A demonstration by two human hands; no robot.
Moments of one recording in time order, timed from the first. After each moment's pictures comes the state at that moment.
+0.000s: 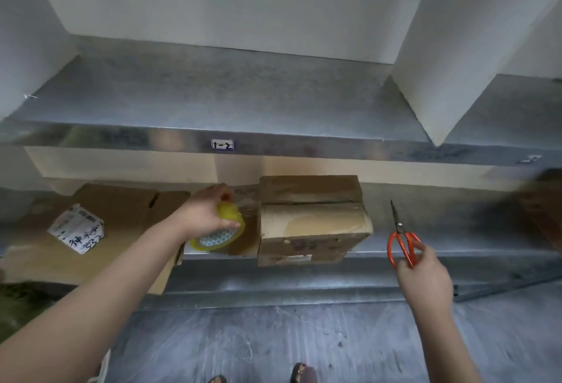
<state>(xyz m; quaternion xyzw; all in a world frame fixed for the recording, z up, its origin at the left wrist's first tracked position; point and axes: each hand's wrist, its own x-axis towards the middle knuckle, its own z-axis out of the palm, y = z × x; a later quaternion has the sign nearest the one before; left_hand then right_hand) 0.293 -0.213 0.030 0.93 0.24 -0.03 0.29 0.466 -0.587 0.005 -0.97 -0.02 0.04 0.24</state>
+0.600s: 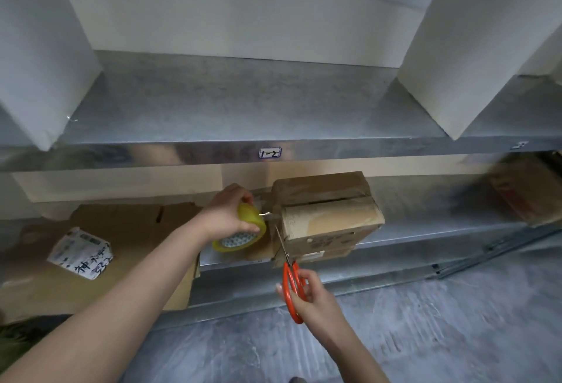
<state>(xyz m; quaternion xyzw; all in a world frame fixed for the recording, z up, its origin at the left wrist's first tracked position) 0.297 -0.187 0.030 0.94 0.16 -0.02 0.31 0.277 -0.448 0.021 -0.81 -0.10 0.36 0.45</state>
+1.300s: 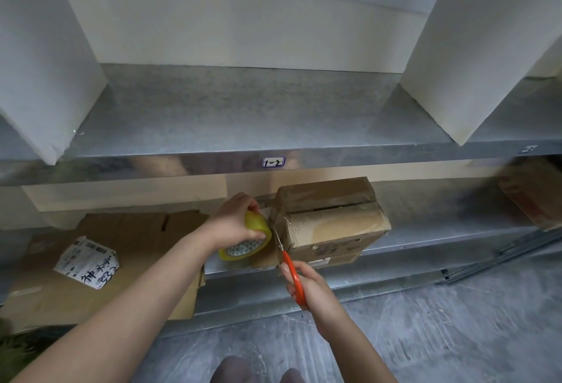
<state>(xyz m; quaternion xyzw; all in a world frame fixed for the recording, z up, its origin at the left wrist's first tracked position) 0.301 -0.189 0.028 0.94 0.15 -0.03 0.31 0.307 -0.416 0.003 -0.73 -0.02 0.42 0.54</state>
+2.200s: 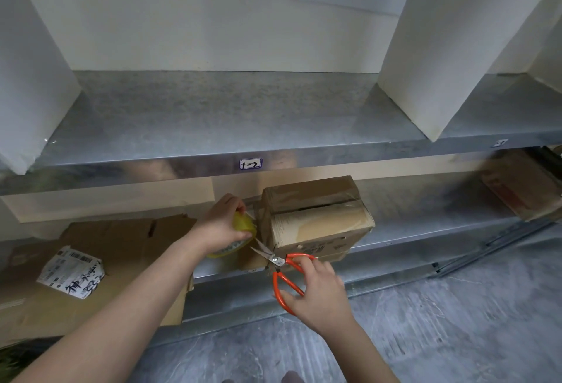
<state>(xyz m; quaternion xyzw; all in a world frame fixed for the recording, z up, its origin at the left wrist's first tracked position) 0.309 -0.191 0.014 0.95 0.15 0.00 0.28 0.316 -0.447 0.003 -0.94 -0.28 0.13 0.16</state>
